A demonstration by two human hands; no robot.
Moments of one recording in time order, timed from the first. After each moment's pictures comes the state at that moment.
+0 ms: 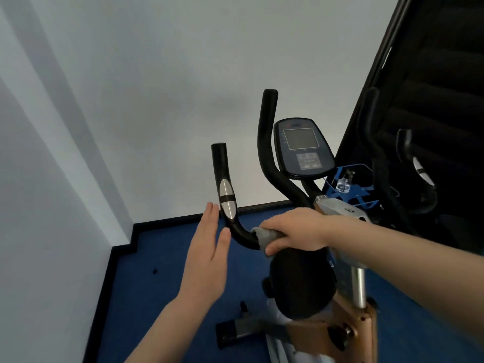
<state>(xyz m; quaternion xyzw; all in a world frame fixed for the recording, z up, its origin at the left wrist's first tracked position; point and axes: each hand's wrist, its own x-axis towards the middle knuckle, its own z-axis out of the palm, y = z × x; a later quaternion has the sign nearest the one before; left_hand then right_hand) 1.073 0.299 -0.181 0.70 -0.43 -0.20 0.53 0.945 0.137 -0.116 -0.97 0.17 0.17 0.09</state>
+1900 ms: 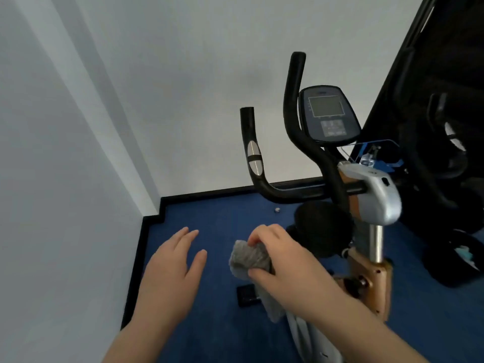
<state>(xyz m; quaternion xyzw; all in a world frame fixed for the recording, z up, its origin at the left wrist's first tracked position) 1.086 0.443 -0.181 0.86 -0.40 -0.10 0.29 0.921 0.320 -0.146 -0.91 0.28 -0.11 0.28</state>
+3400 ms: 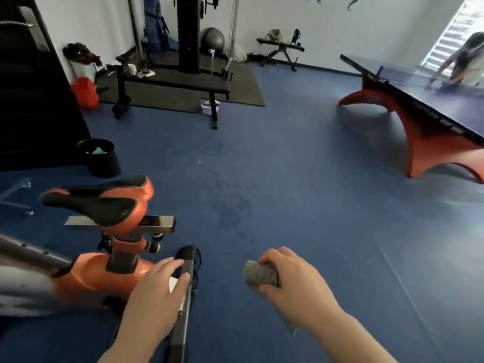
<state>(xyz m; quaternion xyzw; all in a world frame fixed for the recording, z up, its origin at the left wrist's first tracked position) 0.581 0.765 -0.232 0.41 -0.83 -0.37 0.11 0.420 0.933 -0.165 -0.40 0.89 -0.14 0.16</state>
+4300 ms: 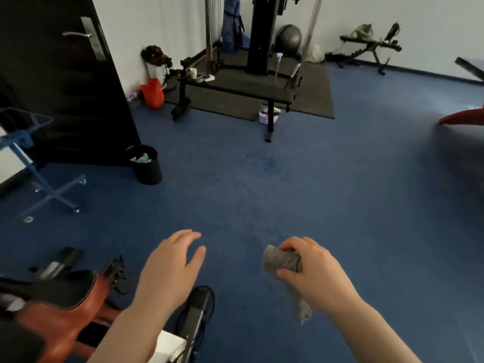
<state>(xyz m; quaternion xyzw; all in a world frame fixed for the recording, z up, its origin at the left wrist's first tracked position) 0.299 0.567 -0.213 0.50 -0.81 -0.27 0.16 0.085 0.703 -0.172 -0.49 0.83 -0.18 0.20</state>
